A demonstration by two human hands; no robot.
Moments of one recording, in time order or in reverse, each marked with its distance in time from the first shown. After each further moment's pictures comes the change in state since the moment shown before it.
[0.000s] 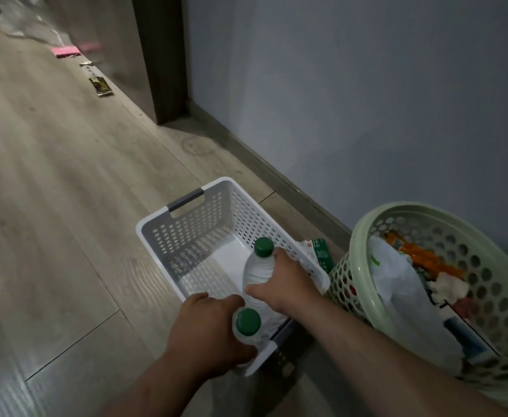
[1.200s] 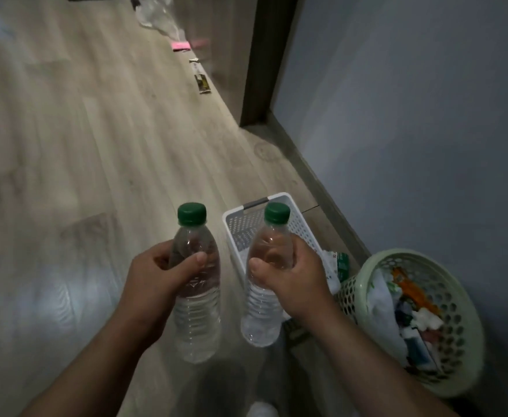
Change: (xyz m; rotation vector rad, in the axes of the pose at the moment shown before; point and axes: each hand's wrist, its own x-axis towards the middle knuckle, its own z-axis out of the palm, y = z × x) left_hand -0.156 0.003 -0.220 -1.390 0.576 -0.483; right_hand -0.166 -0.166 -0.081 0.521 -0.115 -0.302
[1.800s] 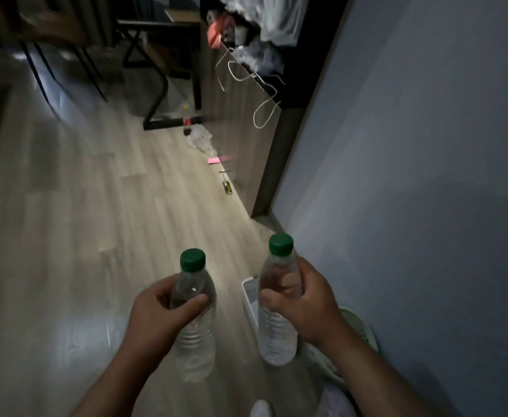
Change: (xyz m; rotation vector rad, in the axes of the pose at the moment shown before) left_hand -0.252 0.434 -0.075 0.099 0.052 0.176; right_hand -0.234 -0.464 -0.055 -0.126 -0.073 -0.226
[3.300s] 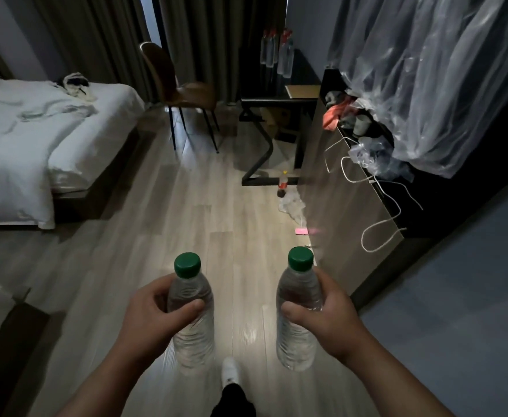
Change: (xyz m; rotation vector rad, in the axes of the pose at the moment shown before) left_hand 0.305 0.155 -0.127 0.004 0.339 0.089; right_hand 0.392 -0.155 0.064 0.143 -0.380 -0.150
